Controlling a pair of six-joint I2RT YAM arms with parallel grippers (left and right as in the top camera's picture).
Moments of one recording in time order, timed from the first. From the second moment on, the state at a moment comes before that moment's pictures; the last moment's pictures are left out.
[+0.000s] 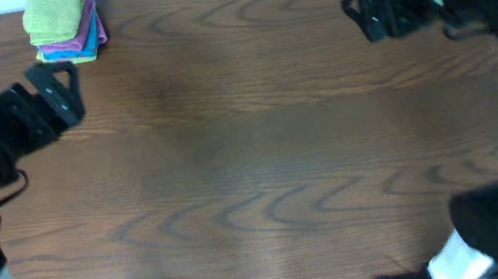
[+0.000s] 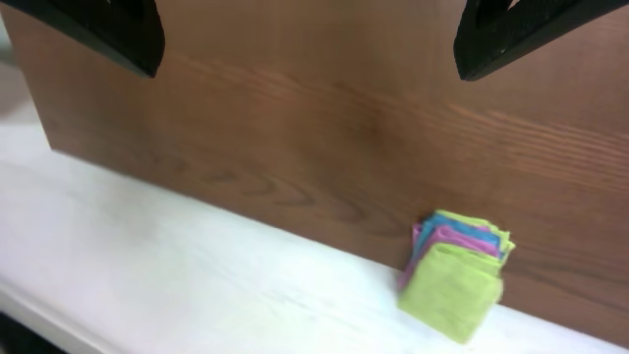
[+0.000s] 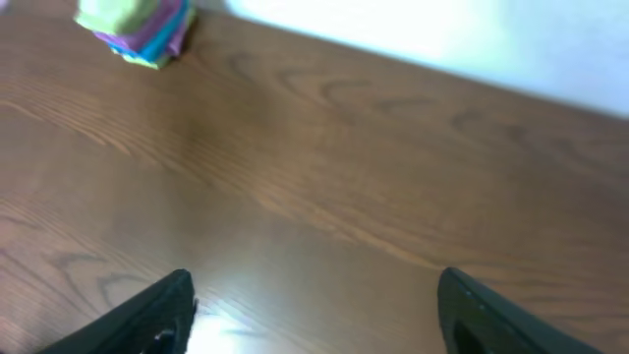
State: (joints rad) left arm 0.17 1.23 1.86 -1.22 0.36 -0.27; right arm 0.19 1.80 2.69 -1.69 -0.20 -0.05
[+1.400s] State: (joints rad) left arm -0.35 1.10 1.76 -1.35 0.02 -0.39; right arm 0.19 1.11 2.06 -1.68 -0.07 -0.06
